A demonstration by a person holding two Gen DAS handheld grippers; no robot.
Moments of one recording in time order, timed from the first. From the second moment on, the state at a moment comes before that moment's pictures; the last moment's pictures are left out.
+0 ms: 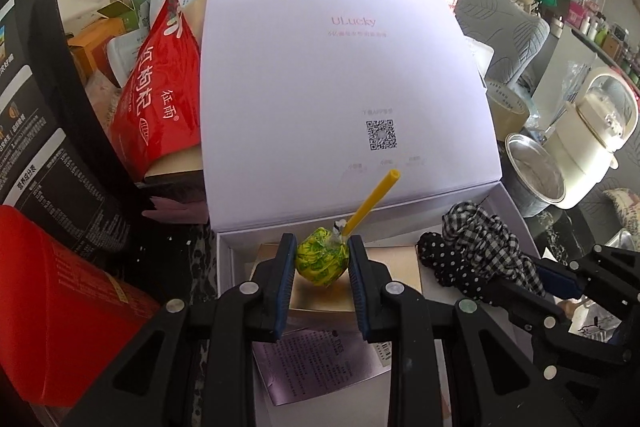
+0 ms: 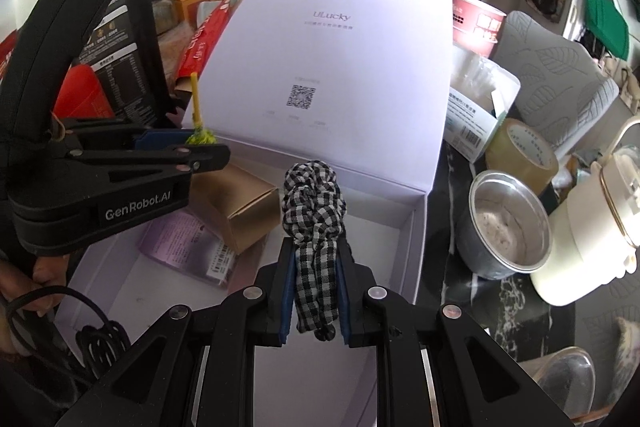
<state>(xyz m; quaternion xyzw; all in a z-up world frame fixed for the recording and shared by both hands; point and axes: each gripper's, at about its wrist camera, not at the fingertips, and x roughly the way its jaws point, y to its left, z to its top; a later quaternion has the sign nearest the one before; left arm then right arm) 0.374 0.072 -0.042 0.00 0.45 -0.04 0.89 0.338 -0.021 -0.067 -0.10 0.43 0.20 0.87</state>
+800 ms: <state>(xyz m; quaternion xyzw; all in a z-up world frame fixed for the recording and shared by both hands) 0.361 0.063 -0.022 0.01 0.46 -0.03 0.89 0.333 -0.031 -0.053 -0.09 0.42 0.19 0.88</state>
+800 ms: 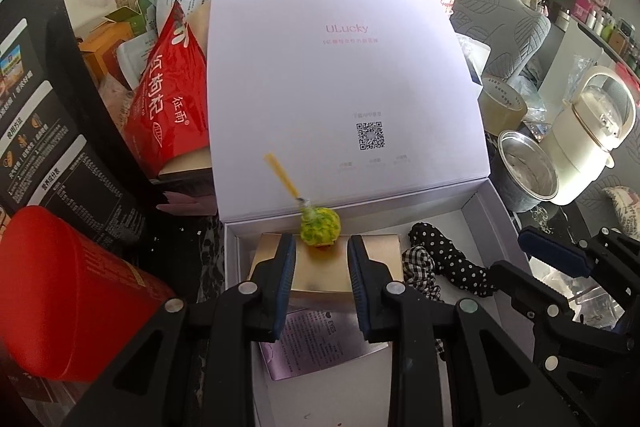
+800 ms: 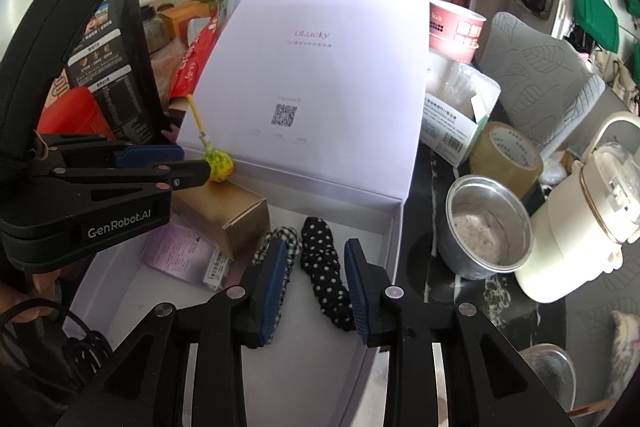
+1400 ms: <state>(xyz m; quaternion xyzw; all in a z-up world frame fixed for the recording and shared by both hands) 0.322 0.062 0.029 0.00 0.43 -0.02 0.90 0.302 -0.042 -0.009 -0.07 0.39 0.20 0.90</state>
